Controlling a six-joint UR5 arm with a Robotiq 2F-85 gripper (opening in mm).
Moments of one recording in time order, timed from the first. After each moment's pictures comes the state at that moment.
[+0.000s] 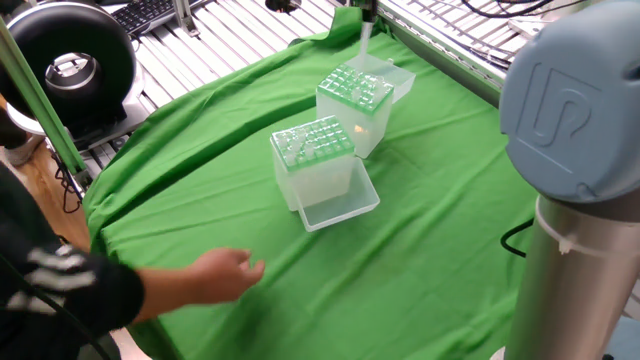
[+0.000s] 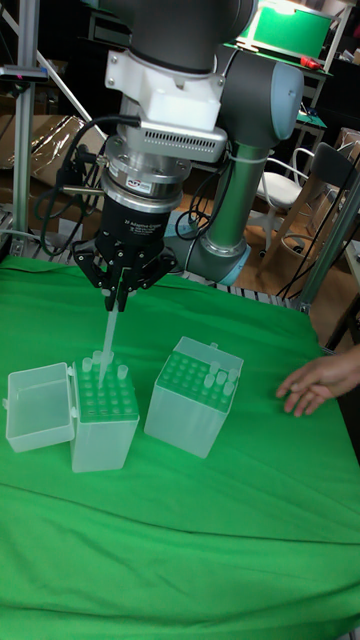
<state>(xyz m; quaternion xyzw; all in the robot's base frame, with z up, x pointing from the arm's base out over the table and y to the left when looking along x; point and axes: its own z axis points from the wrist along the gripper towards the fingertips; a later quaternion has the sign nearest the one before) 0.587 -0.089 0.269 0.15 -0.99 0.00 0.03</state>
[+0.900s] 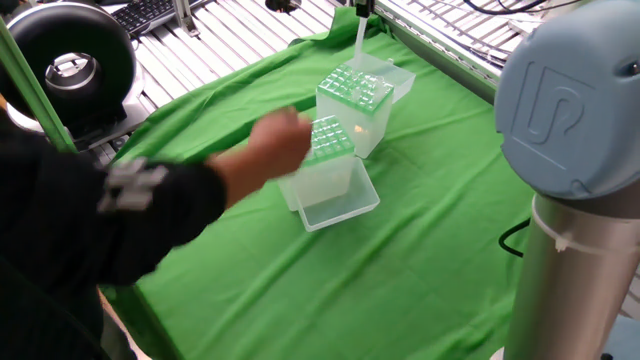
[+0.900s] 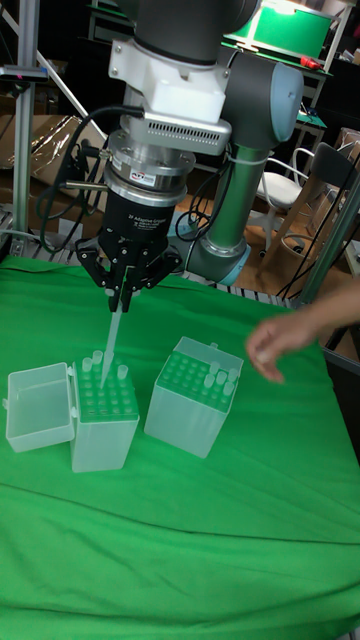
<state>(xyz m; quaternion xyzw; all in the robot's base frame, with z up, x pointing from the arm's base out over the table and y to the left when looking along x) 0.584 -0.090 0.278 0.14 -0.99 0.01 0.04</state>
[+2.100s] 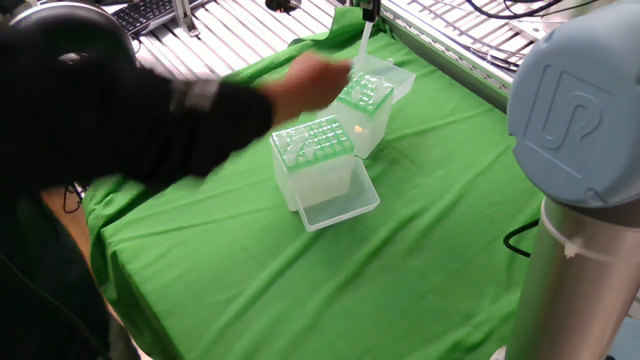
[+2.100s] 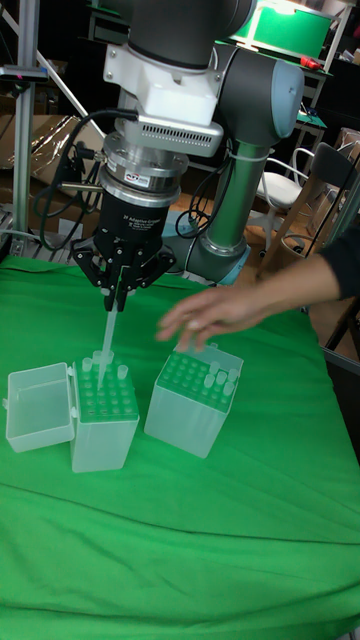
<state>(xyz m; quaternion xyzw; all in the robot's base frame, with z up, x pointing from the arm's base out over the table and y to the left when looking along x) 0.574 -0.097 0.274 0.15 -0.99 0.01 0.04</state>
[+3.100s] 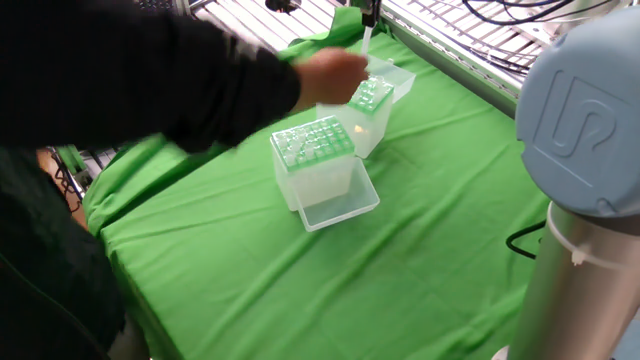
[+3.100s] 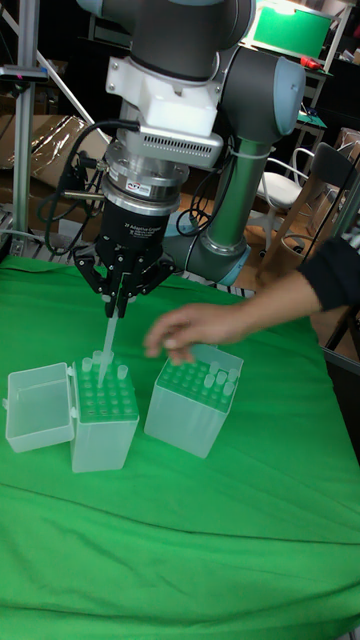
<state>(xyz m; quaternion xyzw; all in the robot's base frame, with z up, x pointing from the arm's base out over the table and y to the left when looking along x) 0.577 -0.093 0.261 0.15 -0.99 0.01 0.03</state>
